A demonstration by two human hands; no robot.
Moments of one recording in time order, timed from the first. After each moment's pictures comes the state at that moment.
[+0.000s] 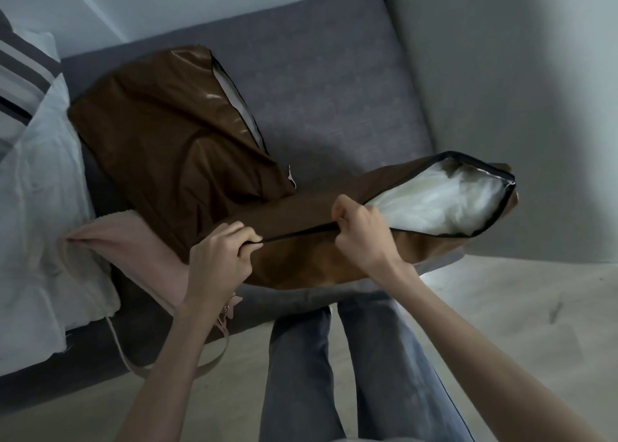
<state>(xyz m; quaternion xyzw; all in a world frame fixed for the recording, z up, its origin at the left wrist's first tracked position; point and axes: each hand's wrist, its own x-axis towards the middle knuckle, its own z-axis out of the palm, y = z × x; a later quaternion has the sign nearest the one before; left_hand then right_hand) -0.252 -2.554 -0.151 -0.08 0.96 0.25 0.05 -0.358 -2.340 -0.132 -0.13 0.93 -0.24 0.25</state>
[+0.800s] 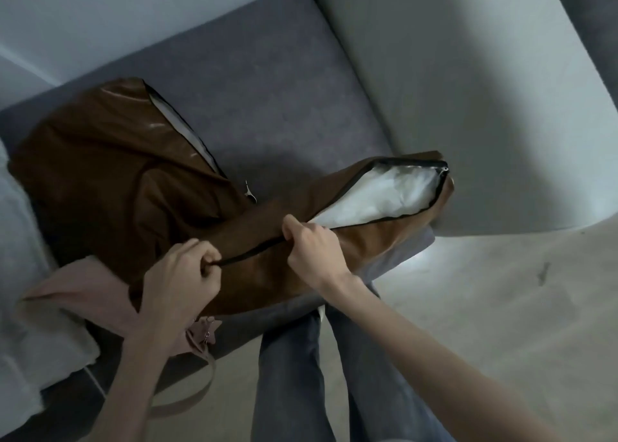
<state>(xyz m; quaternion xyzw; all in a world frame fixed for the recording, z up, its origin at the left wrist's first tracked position) -0.298 -2.518 -0.122 -0.09 0.96 0.21 0.18 -0.363 -2.308 -0.141 -0.14 0.92 -0.25 0.25</state>
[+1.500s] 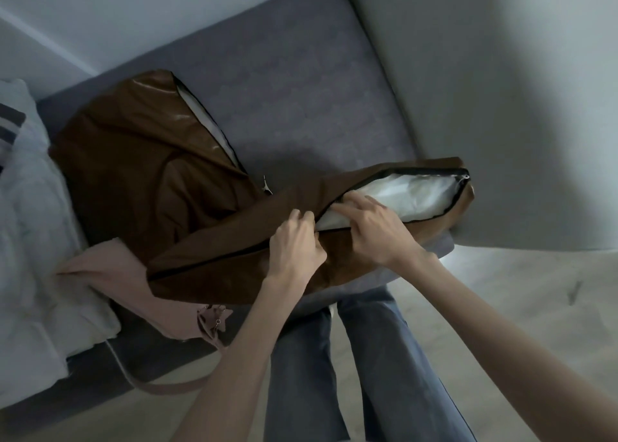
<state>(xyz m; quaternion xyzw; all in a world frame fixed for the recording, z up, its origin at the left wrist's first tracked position) -0.359 -2.380 -0.154 -0.11 0.95 0.21 0.20 -0.416 -2.227 -0.154 -0.27 0.91 -0.17 0.26</state>
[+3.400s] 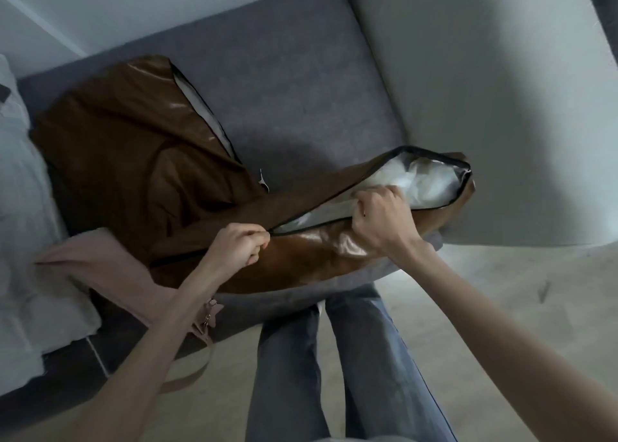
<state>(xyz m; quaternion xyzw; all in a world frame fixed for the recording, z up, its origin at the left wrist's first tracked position) -0.324 -2.493 -0.168 -0.26 0.72 0.54 0.35 -0.409 -2.239 -0.160 -0.16 0.97 -0.12 0.14</state>
